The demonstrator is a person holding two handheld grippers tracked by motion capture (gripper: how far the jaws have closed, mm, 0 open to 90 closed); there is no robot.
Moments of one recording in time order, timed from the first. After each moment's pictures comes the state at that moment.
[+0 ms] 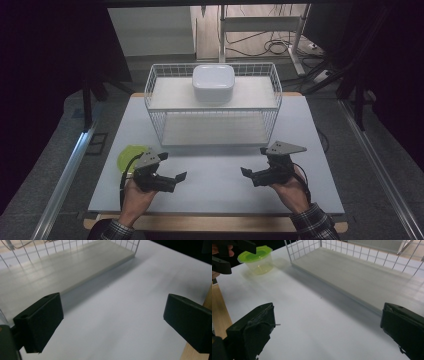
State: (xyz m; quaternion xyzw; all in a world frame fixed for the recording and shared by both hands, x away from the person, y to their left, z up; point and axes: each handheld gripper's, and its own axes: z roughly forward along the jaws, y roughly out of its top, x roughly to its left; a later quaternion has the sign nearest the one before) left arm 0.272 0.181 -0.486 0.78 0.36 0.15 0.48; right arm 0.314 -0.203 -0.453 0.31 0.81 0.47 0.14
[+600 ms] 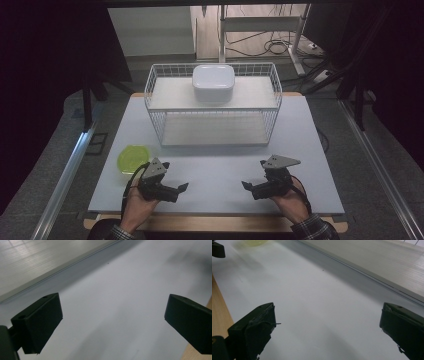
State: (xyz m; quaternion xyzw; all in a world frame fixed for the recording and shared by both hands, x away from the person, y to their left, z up) left arm 0.266 0.173 -0.509 0.80 0.37 0.16 0.44; right arm 0.301 -0.206 -0.487 0.31 0.84 0.43 0.14
